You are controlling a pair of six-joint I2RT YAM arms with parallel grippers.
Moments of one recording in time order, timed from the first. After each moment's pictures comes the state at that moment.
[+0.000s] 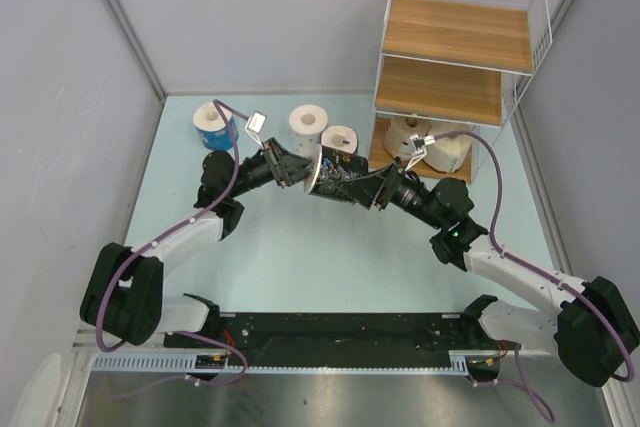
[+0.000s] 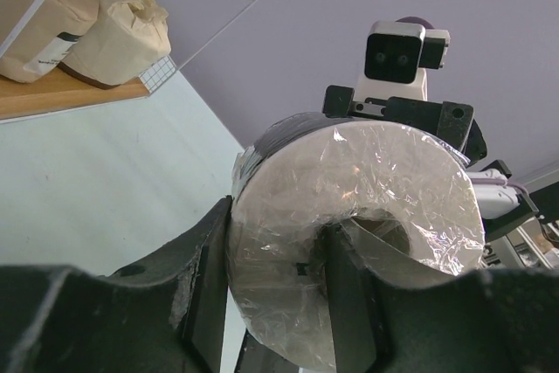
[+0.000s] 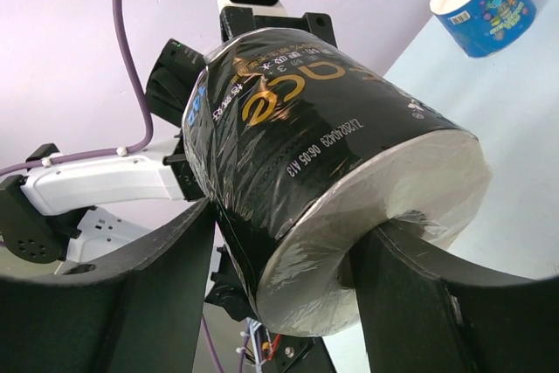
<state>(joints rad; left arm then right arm) -0.37 1.31 0.66 0.85 0.79 -1.07 0.66 1.08 0.58 0.71 -0.37 0.92</state>
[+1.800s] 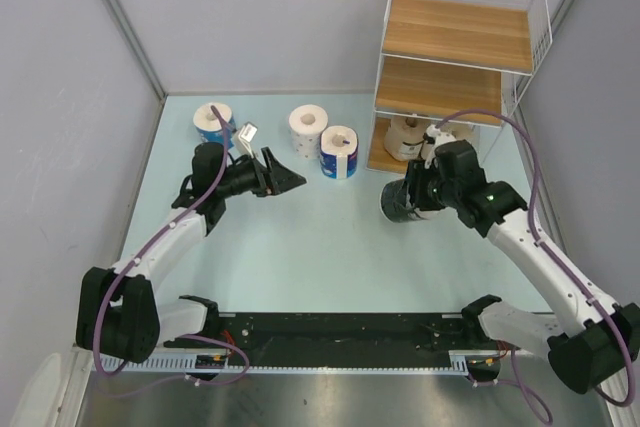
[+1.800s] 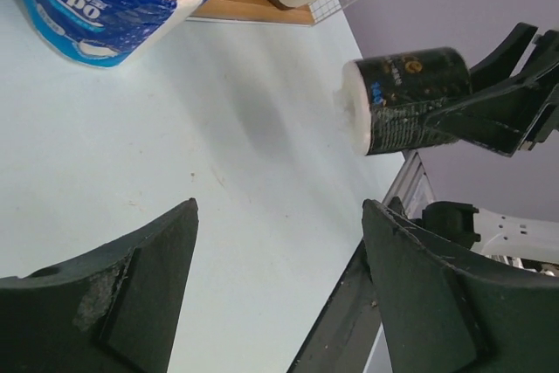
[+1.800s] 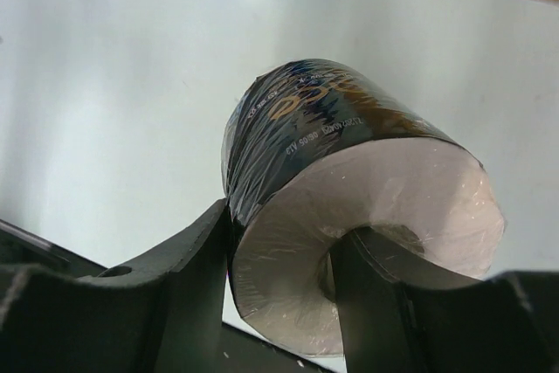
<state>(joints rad) -0.23 1.21 0.72 0.15 0.75 -0.63 0.47 1.04 1.01 -0.63 -0.07 0.42</state>
